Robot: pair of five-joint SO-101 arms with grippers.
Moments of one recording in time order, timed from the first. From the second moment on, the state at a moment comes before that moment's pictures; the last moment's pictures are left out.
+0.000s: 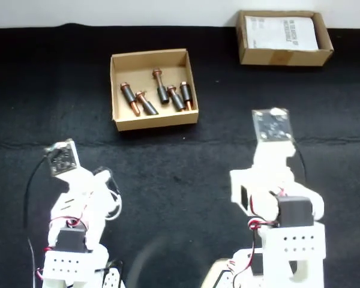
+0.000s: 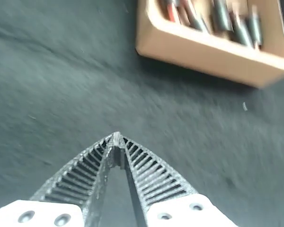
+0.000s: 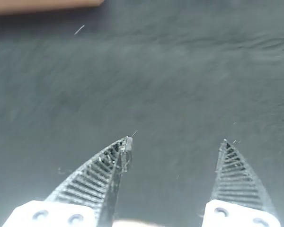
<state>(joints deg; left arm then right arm) 0.0 -94.7 96.0 46.4 26.2 -7.6 -62.6 49.7 75.2 -0.6</state>
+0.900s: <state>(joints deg) -12.5 -94.9 96.0 55.4 26.0 8.5 -103.3 94.8 44.4 -0.6</state>
